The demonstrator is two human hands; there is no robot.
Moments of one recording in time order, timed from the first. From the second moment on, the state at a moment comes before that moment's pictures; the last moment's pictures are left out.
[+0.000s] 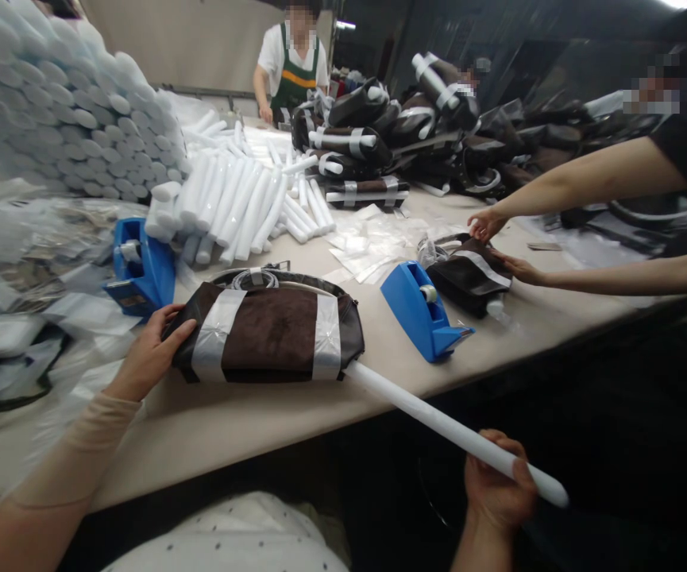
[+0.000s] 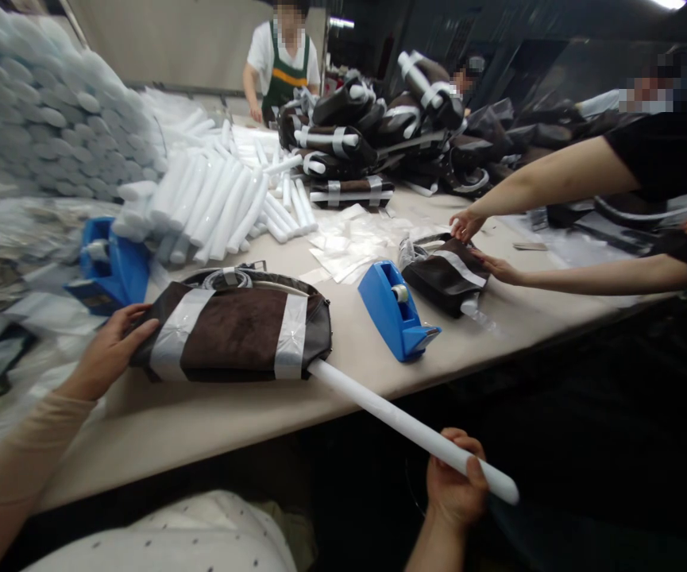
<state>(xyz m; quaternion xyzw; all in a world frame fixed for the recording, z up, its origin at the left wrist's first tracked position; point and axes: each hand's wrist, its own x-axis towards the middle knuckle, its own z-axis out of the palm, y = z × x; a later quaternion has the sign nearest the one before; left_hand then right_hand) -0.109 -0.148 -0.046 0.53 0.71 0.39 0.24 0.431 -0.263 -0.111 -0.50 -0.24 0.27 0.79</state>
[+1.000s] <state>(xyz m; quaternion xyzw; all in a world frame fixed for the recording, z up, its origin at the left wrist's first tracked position) -0.108 -0.148 -0.055 0.53 0.69 0.43 0.24 0.435 -0.191 -0.109 -0.48 -0.30 0.44 0.70</state>
